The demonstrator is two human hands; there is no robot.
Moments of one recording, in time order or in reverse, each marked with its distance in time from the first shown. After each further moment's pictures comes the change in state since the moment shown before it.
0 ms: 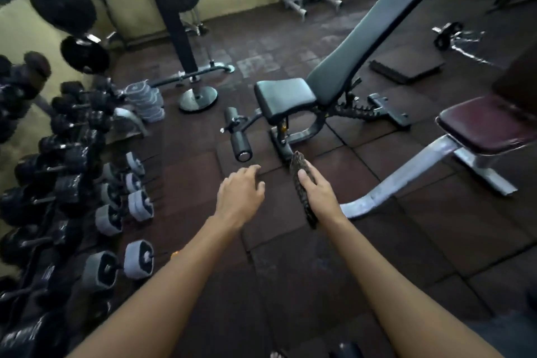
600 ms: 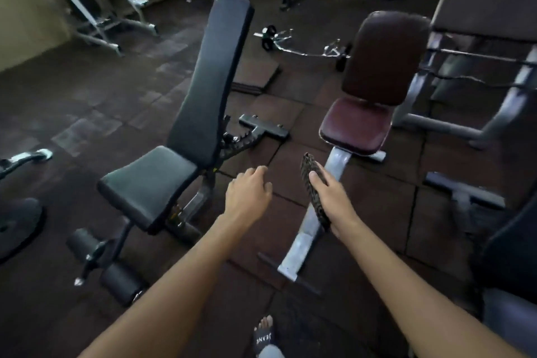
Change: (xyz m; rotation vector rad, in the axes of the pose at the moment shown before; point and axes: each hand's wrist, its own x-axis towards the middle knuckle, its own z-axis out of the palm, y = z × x) left_hand 0.454 0.239 0.087 -0.009 -0.280 0.686; right_hand 0.341 -0.051 -0.200 0.117 0.729 0.079
